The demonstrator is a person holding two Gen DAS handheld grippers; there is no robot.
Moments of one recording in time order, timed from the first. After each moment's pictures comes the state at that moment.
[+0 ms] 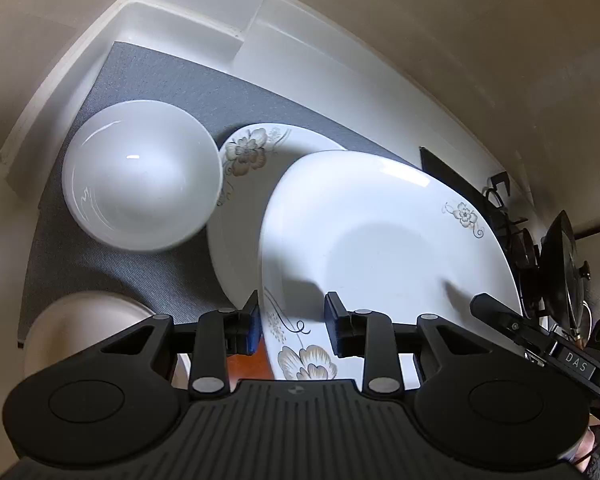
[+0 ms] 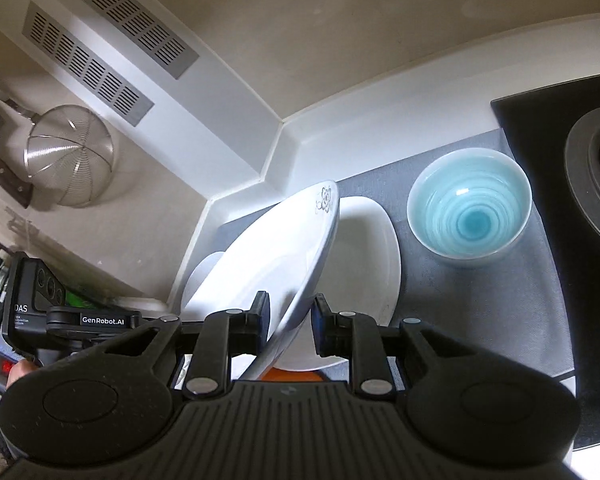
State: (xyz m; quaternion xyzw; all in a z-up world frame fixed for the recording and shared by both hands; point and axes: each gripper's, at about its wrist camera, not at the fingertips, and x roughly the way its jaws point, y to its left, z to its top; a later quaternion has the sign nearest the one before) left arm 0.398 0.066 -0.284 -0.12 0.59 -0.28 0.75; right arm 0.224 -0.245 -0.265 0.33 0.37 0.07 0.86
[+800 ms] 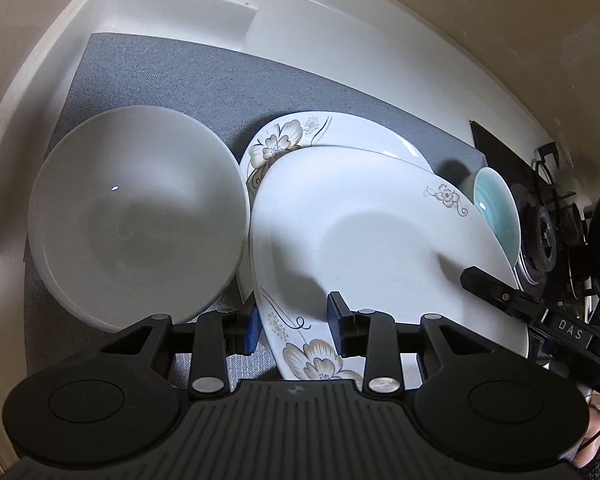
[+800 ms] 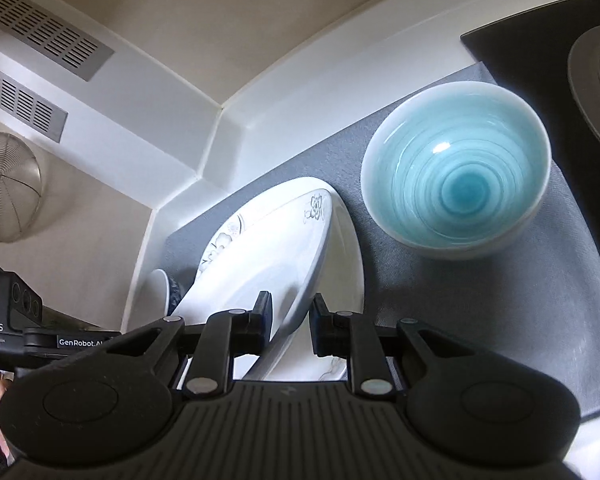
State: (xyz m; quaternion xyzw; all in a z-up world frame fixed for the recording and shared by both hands) left arm 0.446 0.036 -0.333 -0.05 0.63 -0.26 0.73; right arm 0.266 -0.265 -0.338 0.39 0.39 0.03 0.83
